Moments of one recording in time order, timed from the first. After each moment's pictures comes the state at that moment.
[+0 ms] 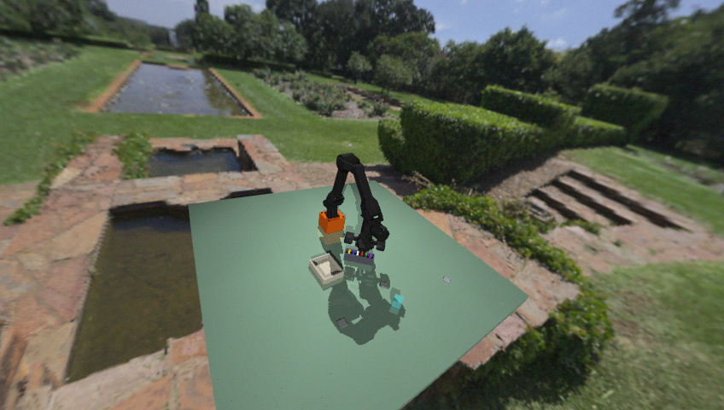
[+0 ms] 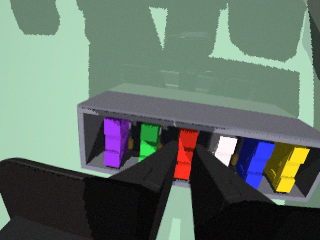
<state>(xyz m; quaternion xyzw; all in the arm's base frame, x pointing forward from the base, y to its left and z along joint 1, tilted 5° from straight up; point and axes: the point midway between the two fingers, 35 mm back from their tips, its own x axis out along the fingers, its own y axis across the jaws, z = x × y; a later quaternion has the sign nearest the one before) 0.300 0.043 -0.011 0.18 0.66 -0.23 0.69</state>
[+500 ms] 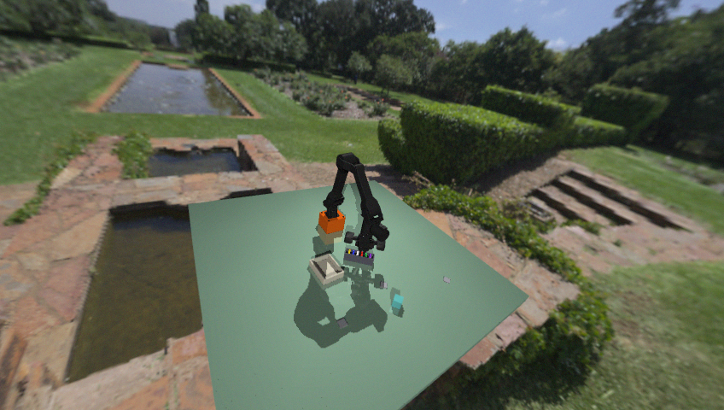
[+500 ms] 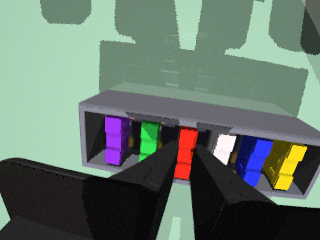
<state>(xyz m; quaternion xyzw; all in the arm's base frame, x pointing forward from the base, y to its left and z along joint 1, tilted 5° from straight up) 0.299 0.043 -0.009 0.18 0.66 -0.23 0.69</state>
